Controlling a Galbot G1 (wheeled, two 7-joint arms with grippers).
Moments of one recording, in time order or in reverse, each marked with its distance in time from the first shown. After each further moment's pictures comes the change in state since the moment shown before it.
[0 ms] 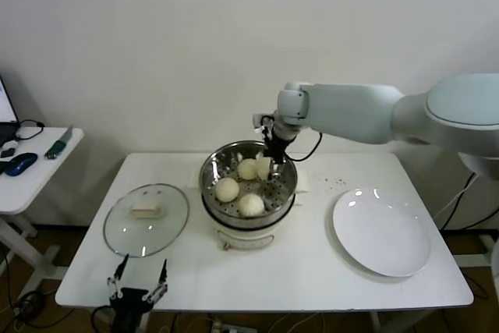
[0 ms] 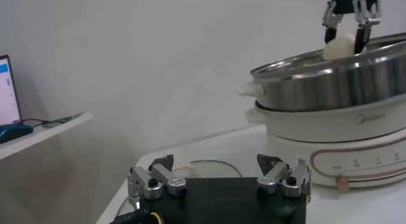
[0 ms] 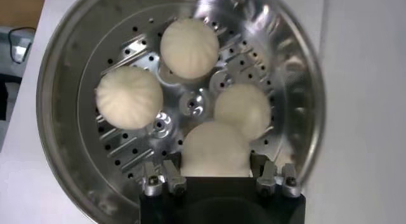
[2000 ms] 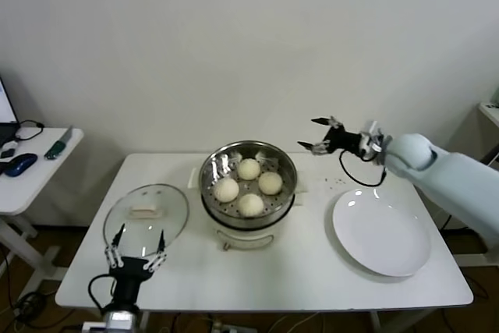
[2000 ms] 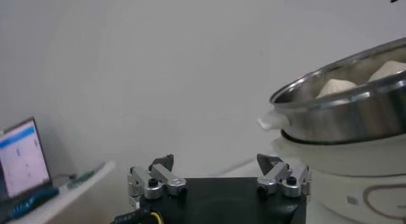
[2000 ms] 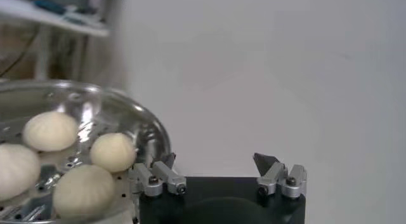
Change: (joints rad) left arm -0.132 0.000 0.028 -0.053 0.233 0.113 -0.093; right arm -0.727 -0.723 0.993 0.324 -0.018 0.375 0.540
